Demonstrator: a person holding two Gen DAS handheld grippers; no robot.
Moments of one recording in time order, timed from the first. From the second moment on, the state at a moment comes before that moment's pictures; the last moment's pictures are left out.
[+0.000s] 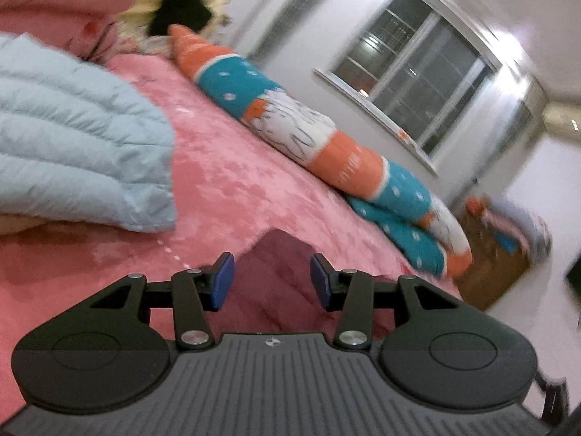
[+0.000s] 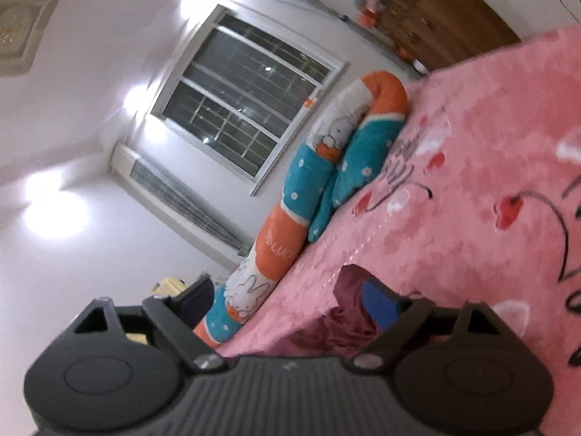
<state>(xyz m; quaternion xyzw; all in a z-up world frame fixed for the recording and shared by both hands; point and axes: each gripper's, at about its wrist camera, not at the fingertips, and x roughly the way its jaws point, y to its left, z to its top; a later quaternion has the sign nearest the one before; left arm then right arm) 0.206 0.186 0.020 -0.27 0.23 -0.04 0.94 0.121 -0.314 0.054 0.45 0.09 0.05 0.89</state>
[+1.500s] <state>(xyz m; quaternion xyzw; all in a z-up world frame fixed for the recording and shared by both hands) 0.320 0.042 -0.056 -0.01 0.27 -0.09 0.96 0.219 -0.217 0.016 0.12 0.28 0.05 0.95</state>
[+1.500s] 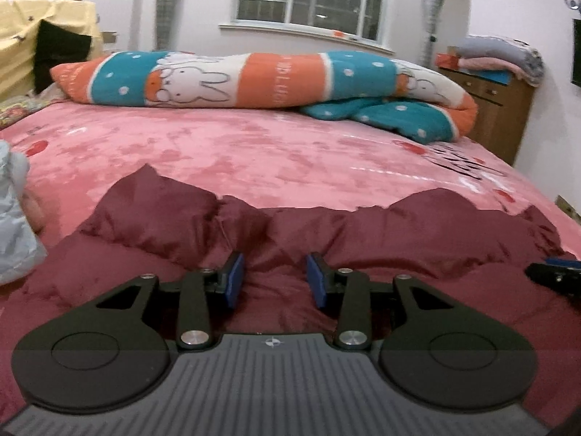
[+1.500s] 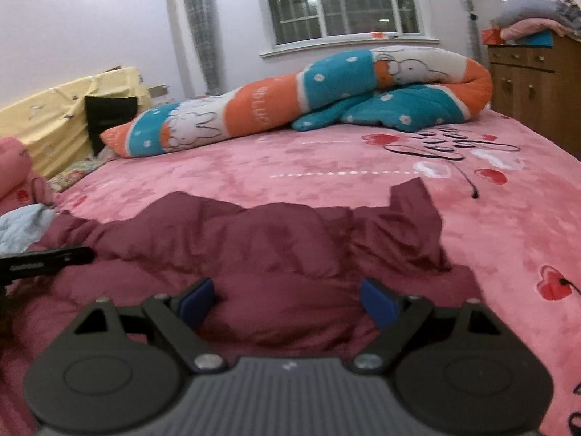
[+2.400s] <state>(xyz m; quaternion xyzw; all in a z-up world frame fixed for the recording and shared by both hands) 0.353 0.041 -0.097 -0.01 0.27 -0.06 0.96 0.259 -0.212 -0.024 0.11 0.28 0.04 0.95</state>
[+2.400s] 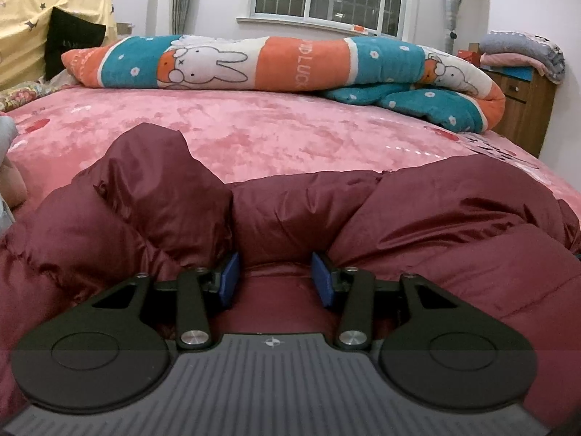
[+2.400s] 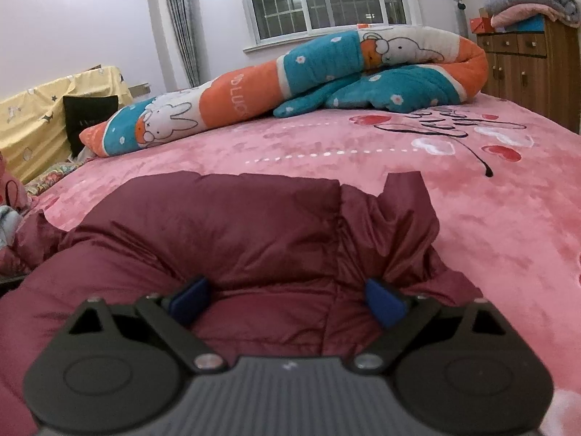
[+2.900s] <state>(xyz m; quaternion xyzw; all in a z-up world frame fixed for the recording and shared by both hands) 0.342 0.033 -0.081 0.02 0.26 -0.04 0.96 0.248 -0.208 -0.014 0.09 0.27 0.01 0.96</state>
